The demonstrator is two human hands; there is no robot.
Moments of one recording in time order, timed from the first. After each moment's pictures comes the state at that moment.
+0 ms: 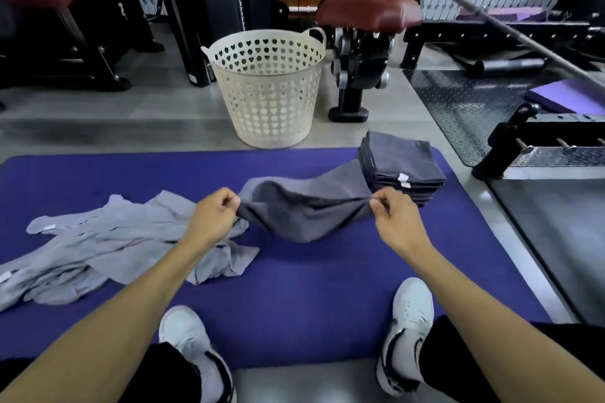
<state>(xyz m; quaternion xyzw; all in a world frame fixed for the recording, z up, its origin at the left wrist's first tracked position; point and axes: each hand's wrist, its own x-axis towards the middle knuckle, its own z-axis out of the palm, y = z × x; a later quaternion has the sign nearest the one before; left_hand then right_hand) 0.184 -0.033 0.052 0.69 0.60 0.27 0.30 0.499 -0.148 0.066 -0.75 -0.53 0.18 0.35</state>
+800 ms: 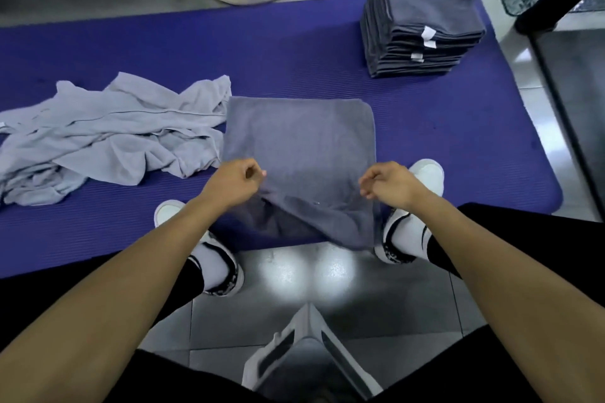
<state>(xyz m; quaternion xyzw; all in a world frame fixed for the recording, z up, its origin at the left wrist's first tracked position) 0.204 -0.092 -0.078 0.75 0.56 0.02 0.35 0.495 -0.196 -0.059 -0.76 -0.42 0.48 0.14</state>
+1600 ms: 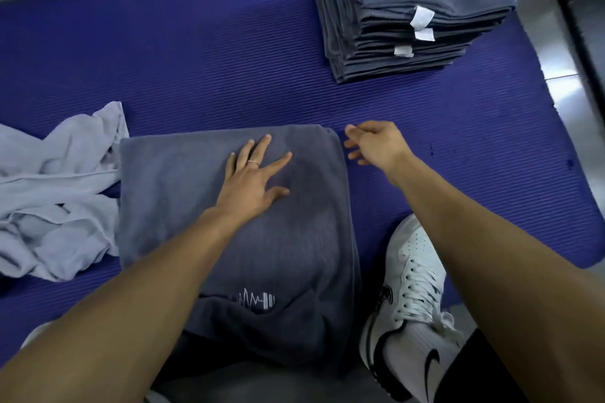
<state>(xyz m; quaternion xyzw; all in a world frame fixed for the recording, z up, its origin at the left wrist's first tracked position) 0.380 0.038 -0.239 0.86 0.42 -0.12 0.26 0.624 -0.017 -0.183 -0.80 -0.22 0.49 0.28</state>
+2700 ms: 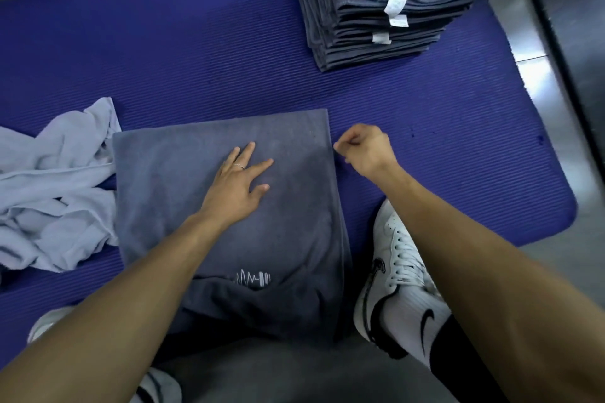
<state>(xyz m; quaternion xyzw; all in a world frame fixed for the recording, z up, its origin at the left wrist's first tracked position) 0.359 0.013 -0.225 0.83 0.44 -0.07 0.33 0.616 -0.055 -0.196 -0.83 -0.29 0.40 0.24</state>
